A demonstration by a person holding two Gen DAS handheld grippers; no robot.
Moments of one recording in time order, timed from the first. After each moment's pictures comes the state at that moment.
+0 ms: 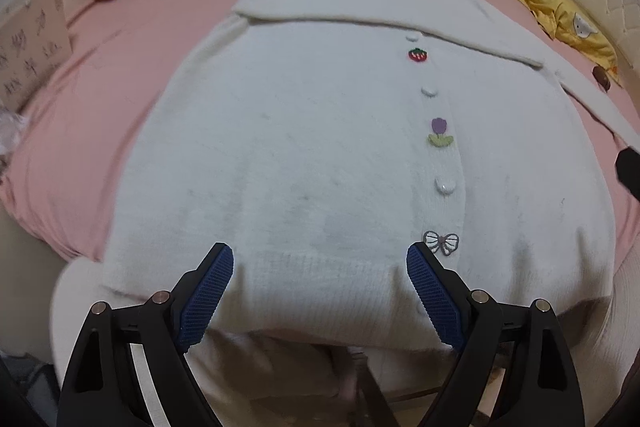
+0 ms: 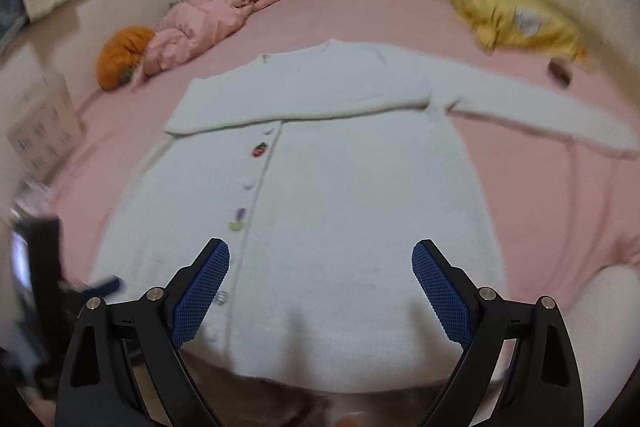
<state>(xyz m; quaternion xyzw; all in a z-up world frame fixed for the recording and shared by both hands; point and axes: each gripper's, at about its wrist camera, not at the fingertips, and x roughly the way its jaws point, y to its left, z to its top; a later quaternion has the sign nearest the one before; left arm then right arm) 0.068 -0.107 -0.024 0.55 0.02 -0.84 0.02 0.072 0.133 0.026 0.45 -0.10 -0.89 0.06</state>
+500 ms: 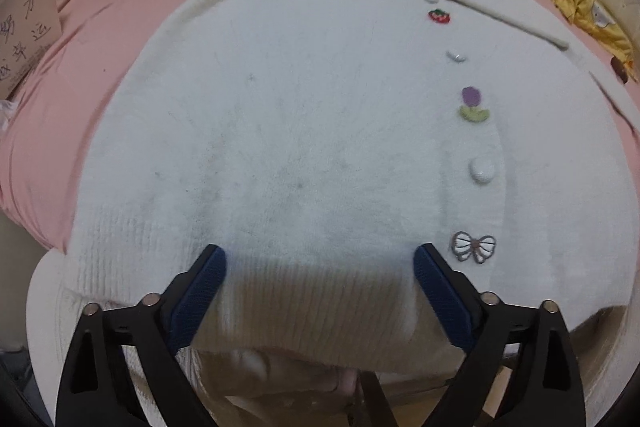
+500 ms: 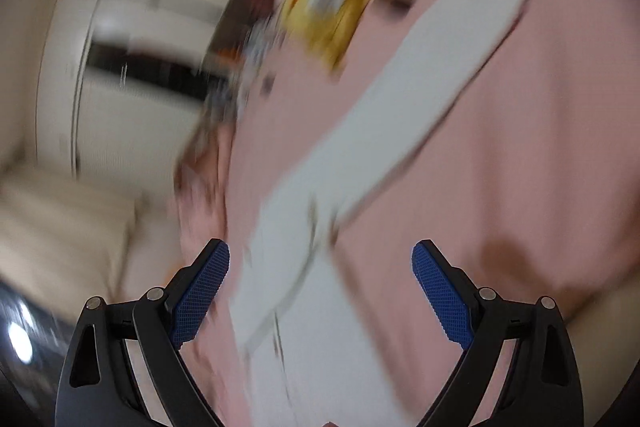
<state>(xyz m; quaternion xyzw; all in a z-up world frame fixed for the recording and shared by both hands) 0.051 -0.101 -0.059 0.58 0.01 -0.81 0.03 0.055 0.444 0.000 0.27 -0.55 -0.79 -0.03</state>
